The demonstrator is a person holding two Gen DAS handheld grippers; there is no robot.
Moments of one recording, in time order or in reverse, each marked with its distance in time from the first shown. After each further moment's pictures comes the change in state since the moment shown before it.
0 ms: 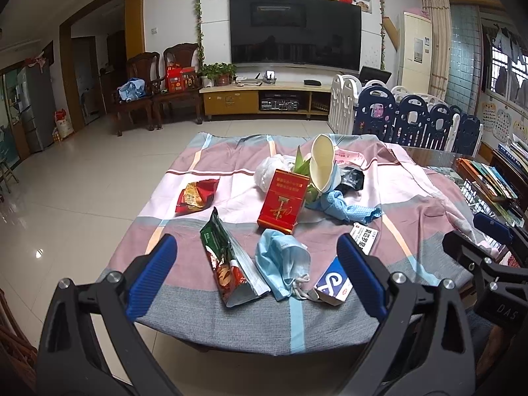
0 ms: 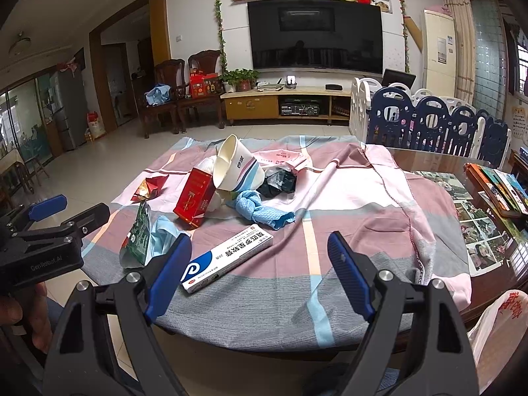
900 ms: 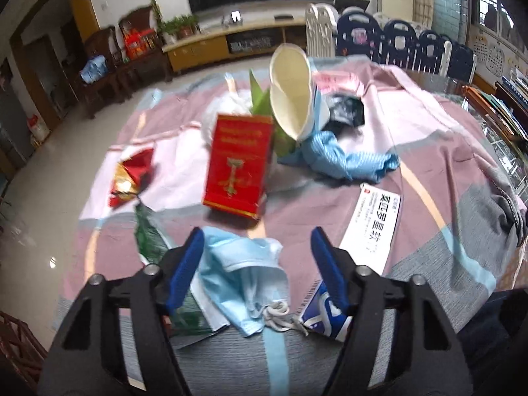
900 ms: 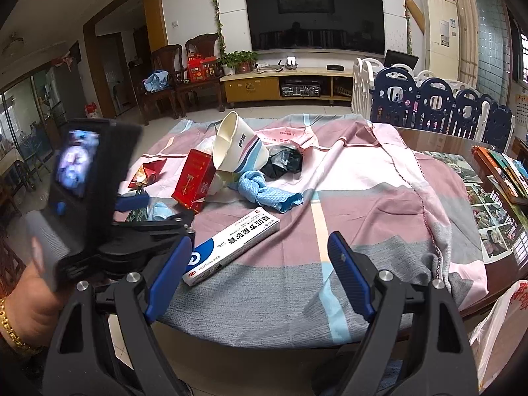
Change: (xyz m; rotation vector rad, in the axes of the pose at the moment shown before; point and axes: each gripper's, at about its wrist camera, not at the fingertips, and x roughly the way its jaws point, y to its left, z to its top) left arm 0.134 -0.056 0.002 0.173 0.296 -0.038; right arm 0.024 0.005 -0.005 0.021 0.086 0.007
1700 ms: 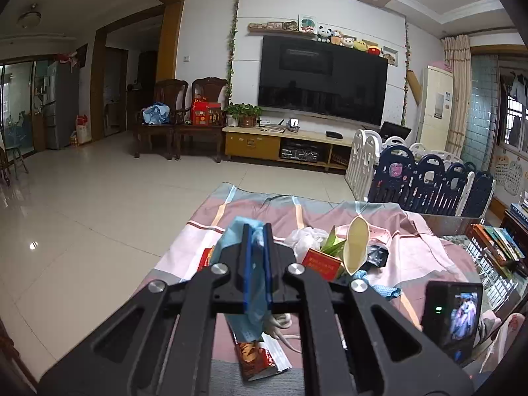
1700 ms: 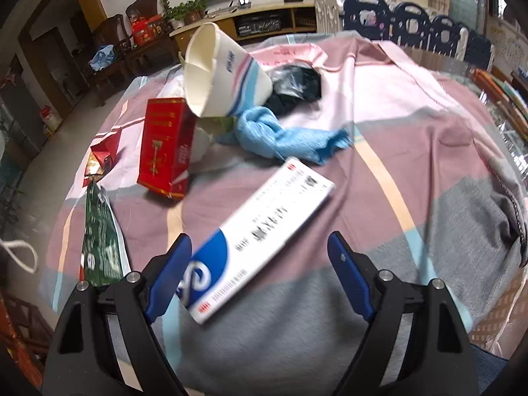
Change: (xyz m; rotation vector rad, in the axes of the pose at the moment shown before) left arm -0.127 0.095 -0.012 -0.315 -0.502 0.091; right arm 0.124 0.048 0.003 0.214 0.258 -0.135
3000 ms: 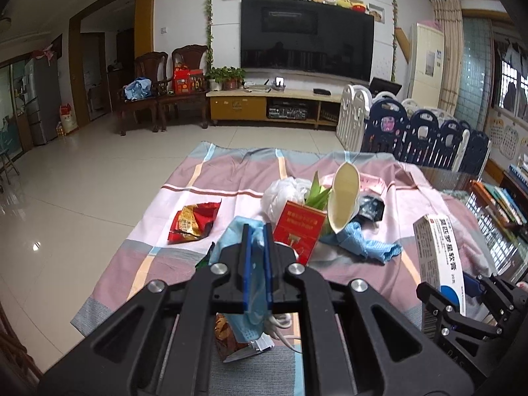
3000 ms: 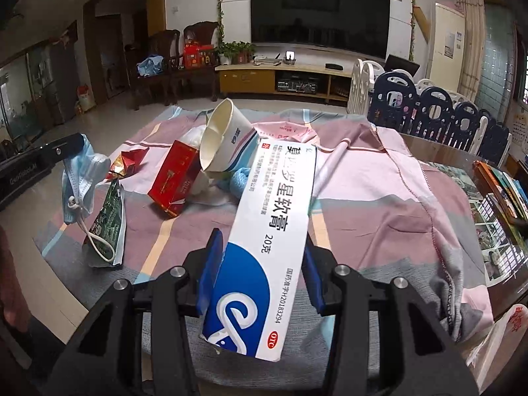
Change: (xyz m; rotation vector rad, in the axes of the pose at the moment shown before) left arm 0.042 -0.036 -0.029 0.091 0.181 -0.028; right arm -0.071 -0.048 -0.005 -0.276 -0.234 0.068
